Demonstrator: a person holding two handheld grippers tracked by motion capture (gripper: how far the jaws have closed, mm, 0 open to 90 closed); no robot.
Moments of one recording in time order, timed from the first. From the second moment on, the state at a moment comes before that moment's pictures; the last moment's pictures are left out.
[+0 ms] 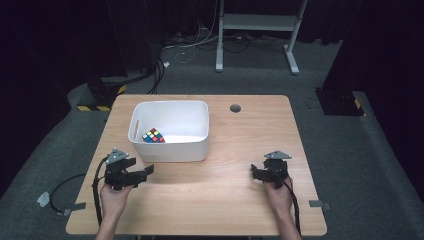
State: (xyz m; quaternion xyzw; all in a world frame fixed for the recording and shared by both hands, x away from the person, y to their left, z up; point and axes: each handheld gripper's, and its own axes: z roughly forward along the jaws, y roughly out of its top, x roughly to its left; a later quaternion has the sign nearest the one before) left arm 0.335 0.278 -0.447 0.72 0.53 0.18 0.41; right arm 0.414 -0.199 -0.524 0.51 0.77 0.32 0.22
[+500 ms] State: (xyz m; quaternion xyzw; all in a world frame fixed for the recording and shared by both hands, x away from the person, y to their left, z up) left arm 0.341 0.271 -0.458 0.73 0.53 0.17 0.39; right arm 0.414 -0.199 -0.524 0.51 0.77 0.32 0.22
